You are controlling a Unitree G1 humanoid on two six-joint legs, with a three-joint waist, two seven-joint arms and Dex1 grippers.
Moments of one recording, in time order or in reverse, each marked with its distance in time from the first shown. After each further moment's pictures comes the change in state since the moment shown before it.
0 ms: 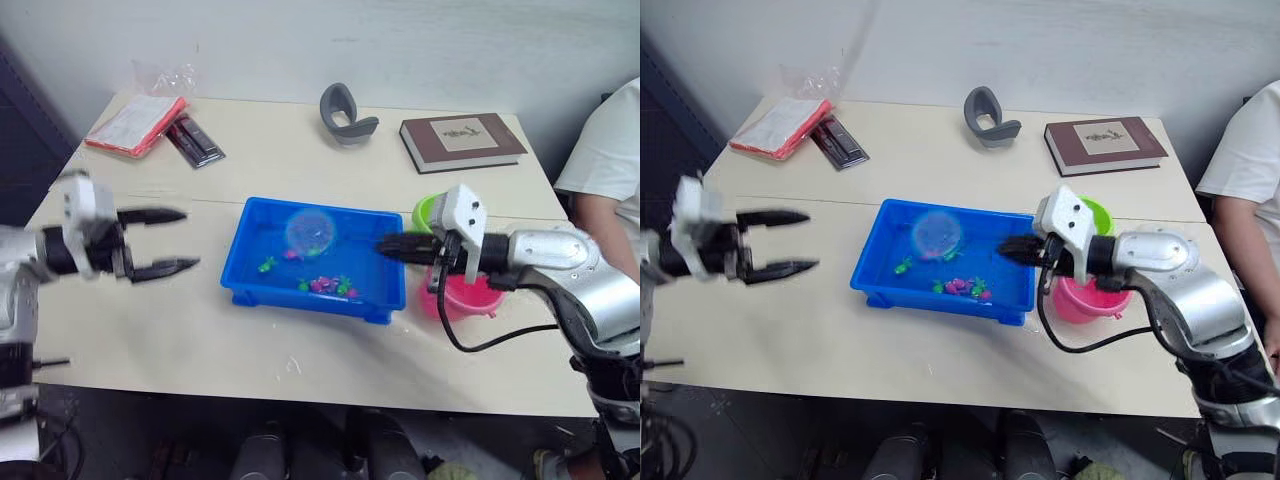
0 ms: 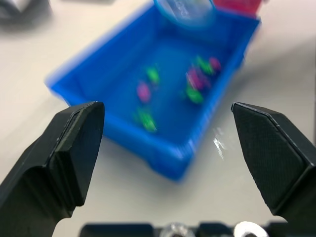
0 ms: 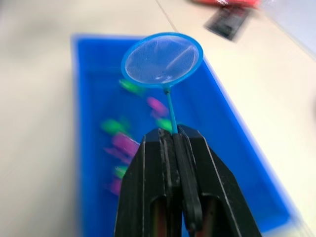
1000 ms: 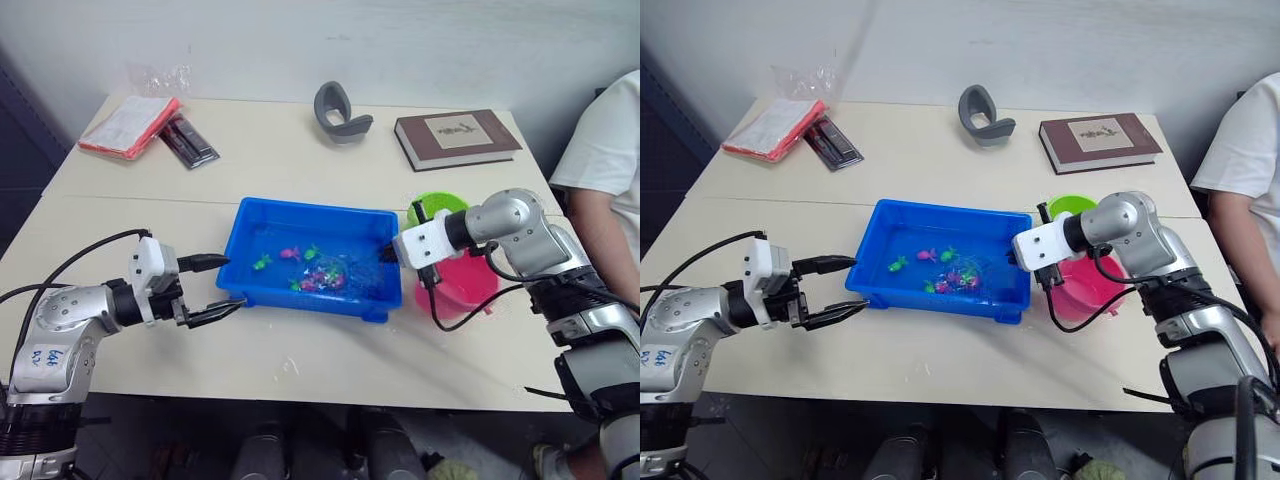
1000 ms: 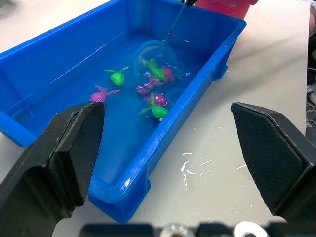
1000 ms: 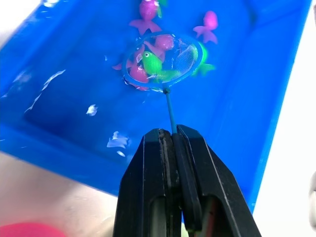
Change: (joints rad) left arm 0.126 -0.153 -0.055 -0.275 -0.012 0.057 0.229; right arm -0.343 0.139 0.247 0.665 -0.470 -0.768 0.276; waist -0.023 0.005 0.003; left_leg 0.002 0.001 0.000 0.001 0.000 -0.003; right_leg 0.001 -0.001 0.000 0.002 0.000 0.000
